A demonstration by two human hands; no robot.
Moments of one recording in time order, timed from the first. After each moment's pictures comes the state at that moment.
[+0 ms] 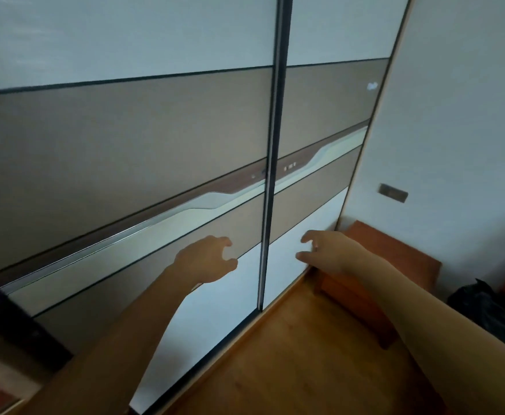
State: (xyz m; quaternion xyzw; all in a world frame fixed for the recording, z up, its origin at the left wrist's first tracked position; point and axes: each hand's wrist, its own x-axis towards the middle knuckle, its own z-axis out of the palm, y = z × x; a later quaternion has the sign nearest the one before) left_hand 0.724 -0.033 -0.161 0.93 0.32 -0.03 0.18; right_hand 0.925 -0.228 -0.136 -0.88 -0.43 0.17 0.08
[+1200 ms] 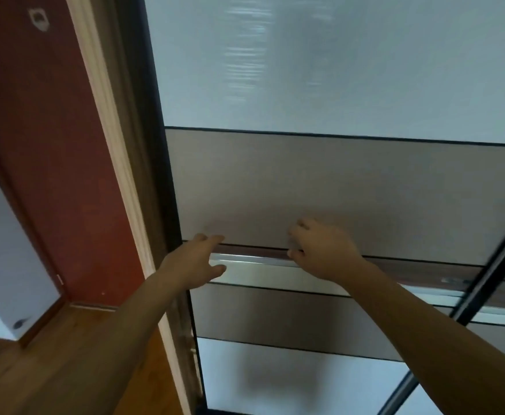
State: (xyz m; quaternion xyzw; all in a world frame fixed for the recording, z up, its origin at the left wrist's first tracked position) left_hand 0.542 0.033 -0.124 0.74 0.65 0.13 0.09; right_hand 0.829 0.069 -0.092 -0.53 -0.84 -0.10 0.06
